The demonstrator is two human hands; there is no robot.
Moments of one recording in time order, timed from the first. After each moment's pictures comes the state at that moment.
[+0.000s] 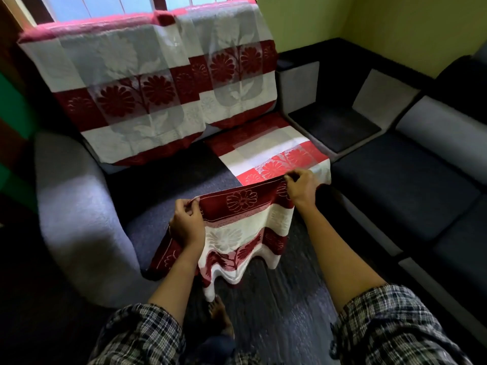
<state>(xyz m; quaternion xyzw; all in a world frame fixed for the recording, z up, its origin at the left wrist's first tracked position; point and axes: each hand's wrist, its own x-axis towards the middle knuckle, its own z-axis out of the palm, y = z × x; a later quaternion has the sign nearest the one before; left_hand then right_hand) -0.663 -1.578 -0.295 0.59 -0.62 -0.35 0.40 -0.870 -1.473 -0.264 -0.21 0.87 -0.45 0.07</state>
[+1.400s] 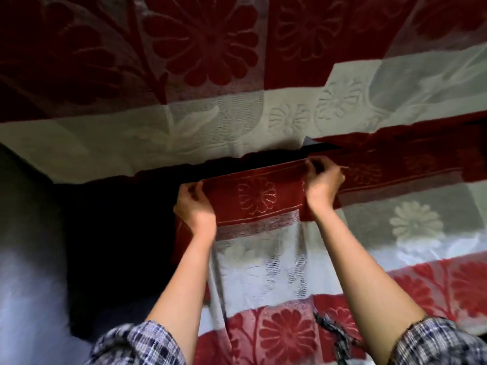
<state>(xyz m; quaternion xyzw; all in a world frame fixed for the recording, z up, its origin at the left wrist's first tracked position) -0.891 -2.091 -0.554 0.79 -0.46 -0.25 0.31 -1.100 -2.050 -0.556 -0.26 0.87 -0.39 0.12</state>
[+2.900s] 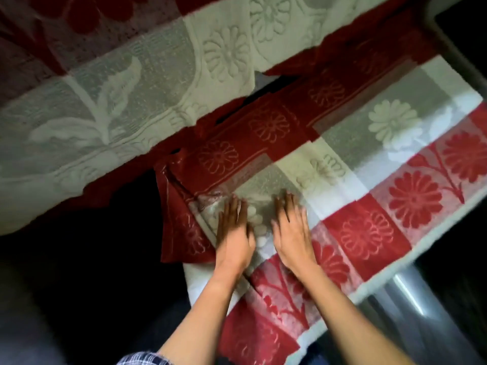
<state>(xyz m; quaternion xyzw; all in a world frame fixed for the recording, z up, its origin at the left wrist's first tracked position) -0.862 -1.986 -0.658 0.37 -0.88 -0.30 -0.05 -0.960 -1.884 -0.673 -0.39 0.90 -0.12 0.13</state>
